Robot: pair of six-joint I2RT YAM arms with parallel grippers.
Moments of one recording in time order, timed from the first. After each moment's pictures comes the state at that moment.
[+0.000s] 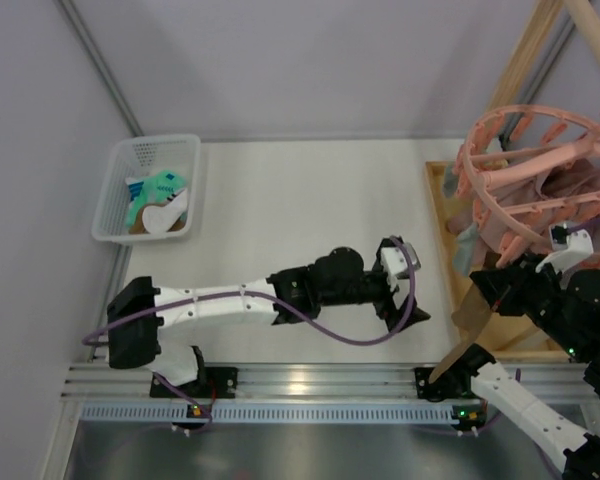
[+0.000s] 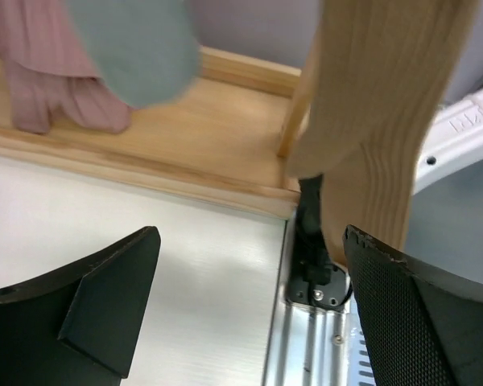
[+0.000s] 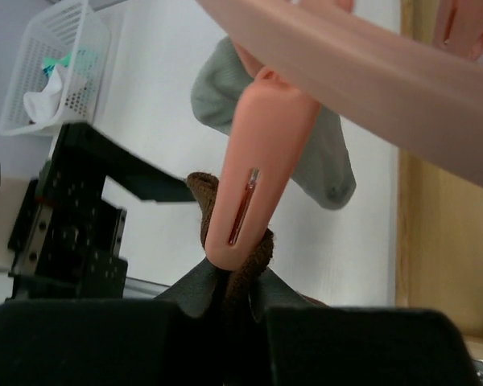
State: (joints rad) left arm -1.36 1.53 1.15 0.20 0.06 -0.13; right arm 0.54 0.51 1.38 -1.26 0.21 0.57
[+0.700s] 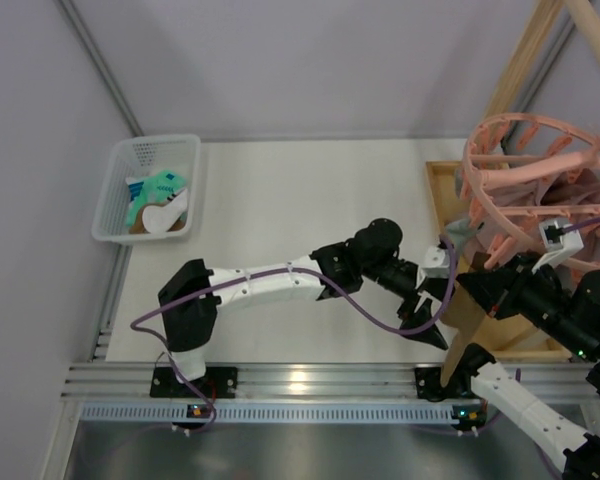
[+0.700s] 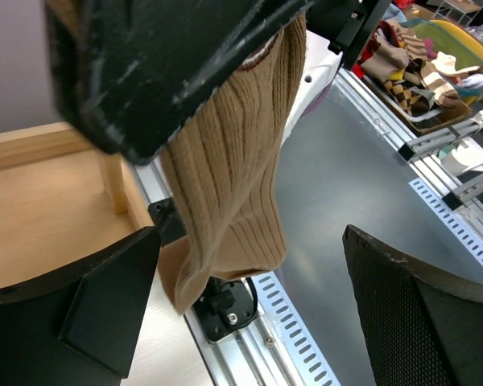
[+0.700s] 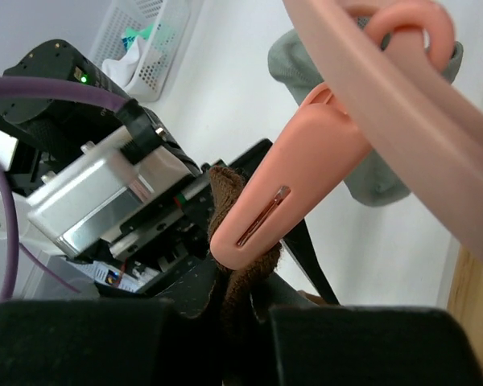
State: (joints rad) left arm -1.20 1.80 1.46 0.24 0.92 -0.14; right arm 0.54 0.51 1.40 -1.18 -0.02 0.52
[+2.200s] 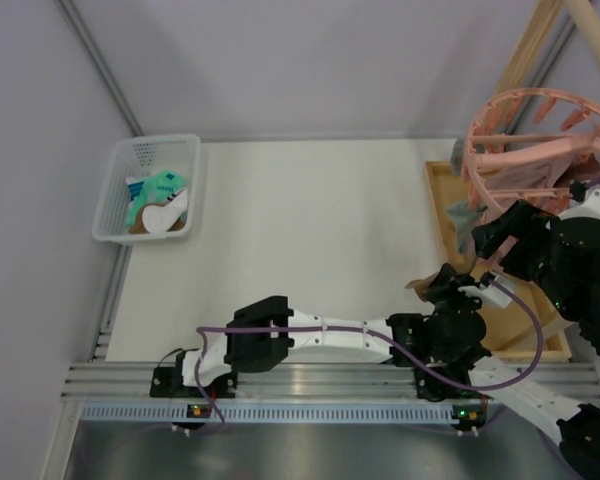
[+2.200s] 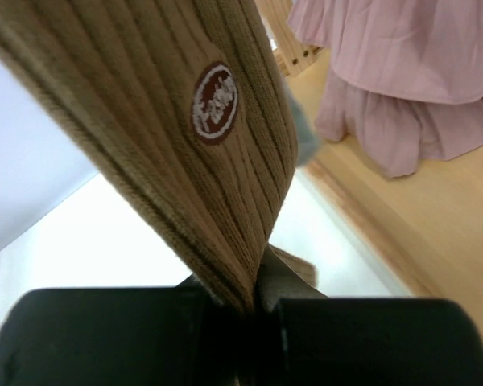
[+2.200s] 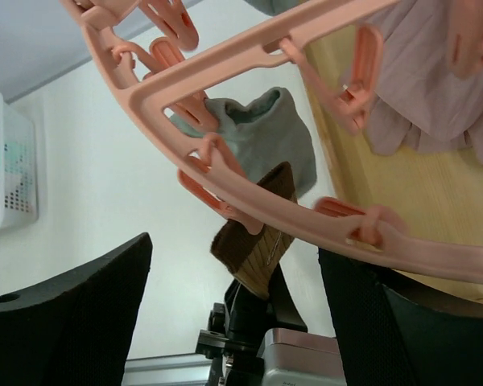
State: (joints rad) left arm -1.54 2.22 1.85 0.26 -1.13 0.32; right arm 0.54 0.79 1.65 -1.35 0.49 0.69
